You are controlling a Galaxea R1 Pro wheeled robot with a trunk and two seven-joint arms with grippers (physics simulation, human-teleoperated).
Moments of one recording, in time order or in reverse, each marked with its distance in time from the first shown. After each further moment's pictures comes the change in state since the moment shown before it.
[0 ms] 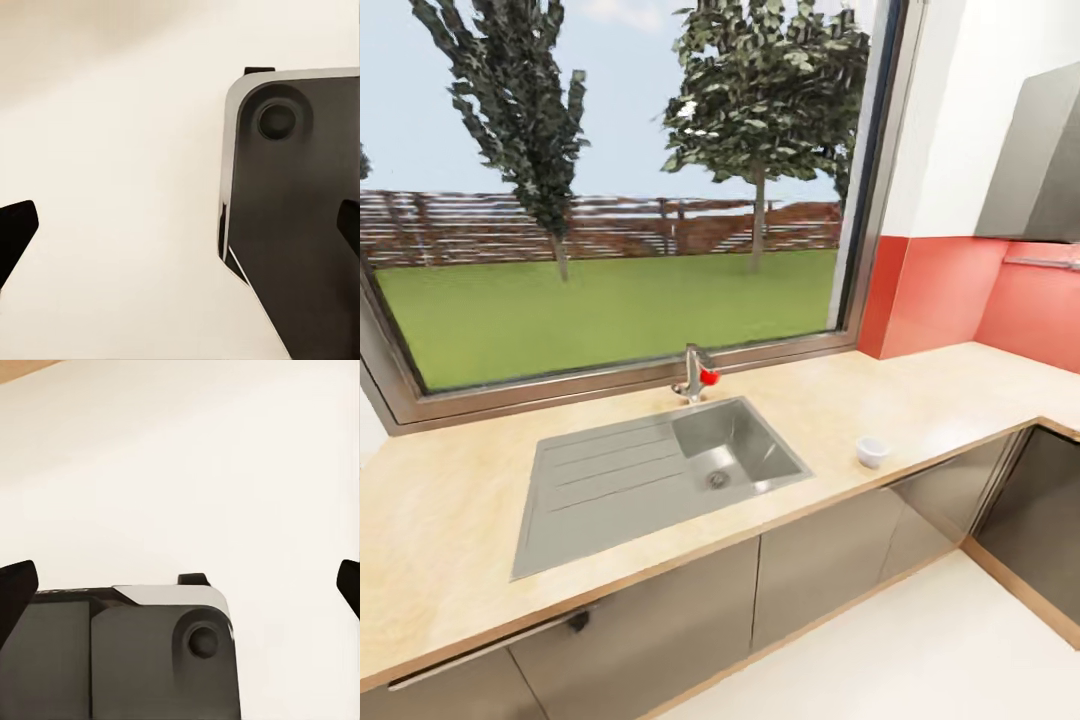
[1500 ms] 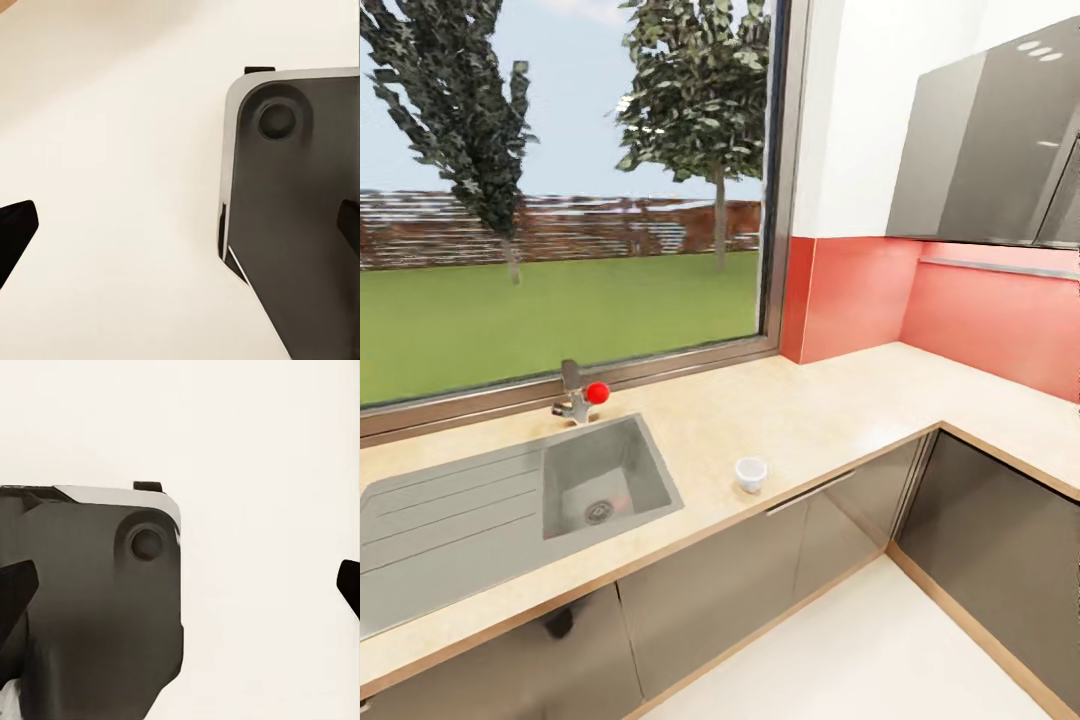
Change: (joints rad) left arm 0.000 -0.001 0.002 0.000 0.000 0.001 0.001; right arm 0.024 -0.065 0.005 0.003 0.005 0.227 0.003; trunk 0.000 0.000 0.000
